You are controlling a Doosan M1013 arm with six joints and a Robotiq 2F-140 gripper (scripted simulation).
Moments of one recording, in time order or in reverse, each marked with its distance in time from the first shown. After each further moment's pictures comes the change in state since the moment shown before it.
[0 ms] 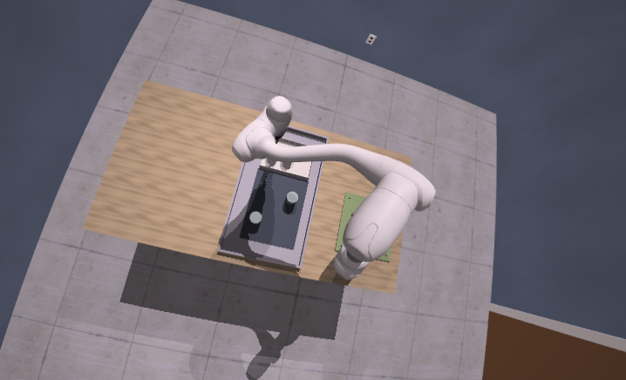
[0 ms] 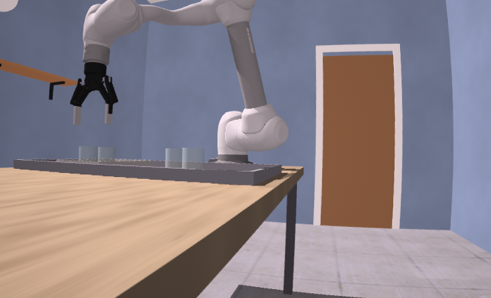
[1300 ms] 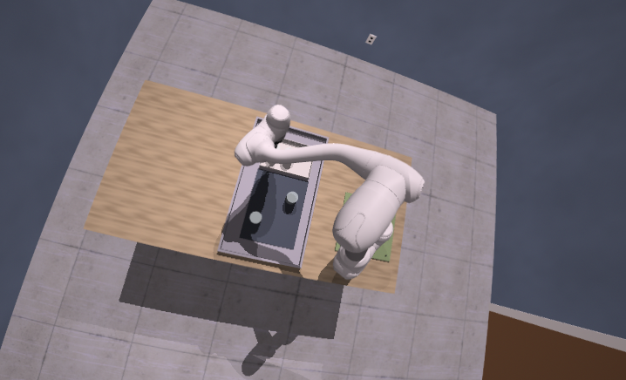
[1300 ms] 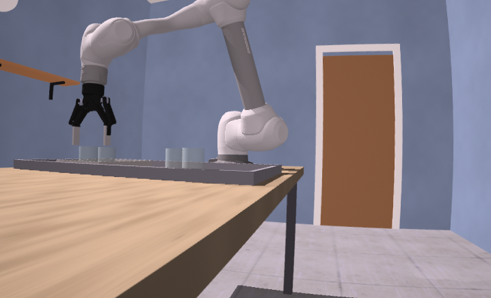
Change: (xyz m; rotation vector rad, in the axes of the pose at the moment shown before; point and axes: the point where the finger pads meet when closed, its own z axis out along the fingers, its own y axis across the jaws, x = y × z) arm 0.001 -0.003 0.072 -0.003 0.002 0.004
